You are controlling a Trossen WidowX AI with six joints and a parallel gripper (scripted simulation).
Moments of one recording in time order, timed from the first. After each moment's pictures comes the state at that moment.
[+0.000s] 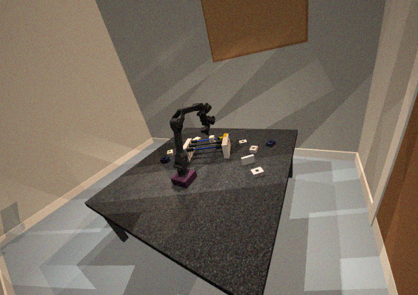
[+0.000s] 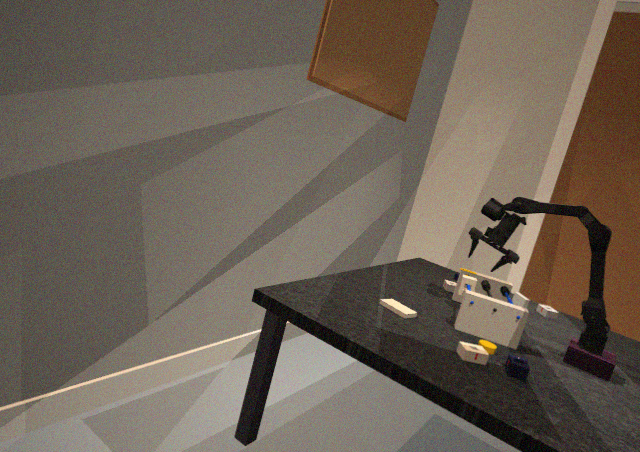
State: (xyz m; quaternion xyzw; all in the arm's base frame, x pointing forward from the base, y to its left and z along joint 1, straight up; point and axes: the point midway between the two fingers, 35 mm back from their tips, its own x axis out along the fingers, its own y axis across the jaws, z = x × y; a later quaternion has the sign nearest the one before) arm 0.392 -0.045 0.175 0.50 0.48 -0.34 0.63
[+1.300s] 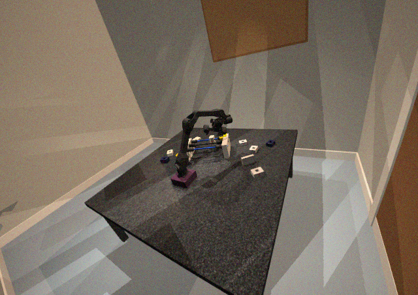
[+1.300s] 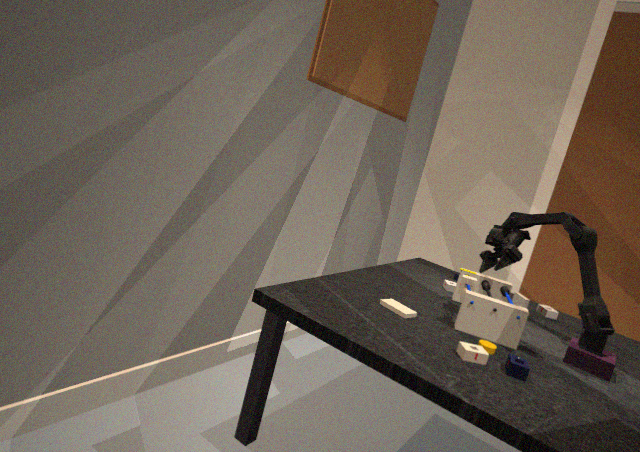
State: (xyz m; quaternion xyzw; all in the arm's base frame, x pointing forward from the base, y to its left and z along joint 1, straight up) arm 0.368 -0.101 0.151 0.01 0.47 0.39 0.80
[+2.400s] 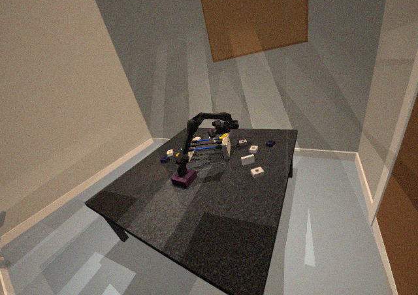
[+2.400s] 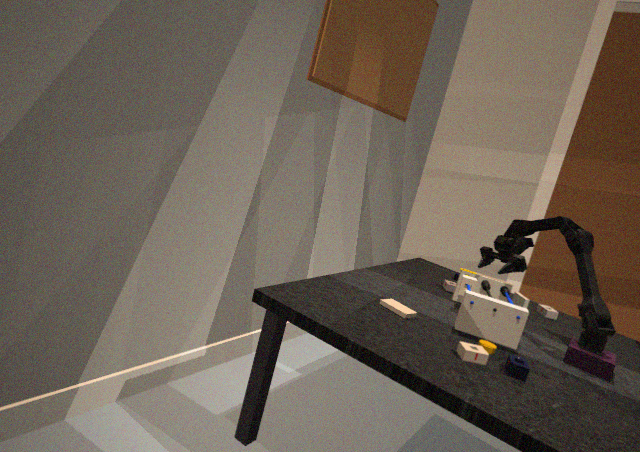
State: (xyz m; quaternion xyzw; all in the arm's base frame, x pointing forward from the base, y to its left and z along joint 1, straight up) arm 0.366 -0.133 0.147 -0.12 0.29 0.48 0.81
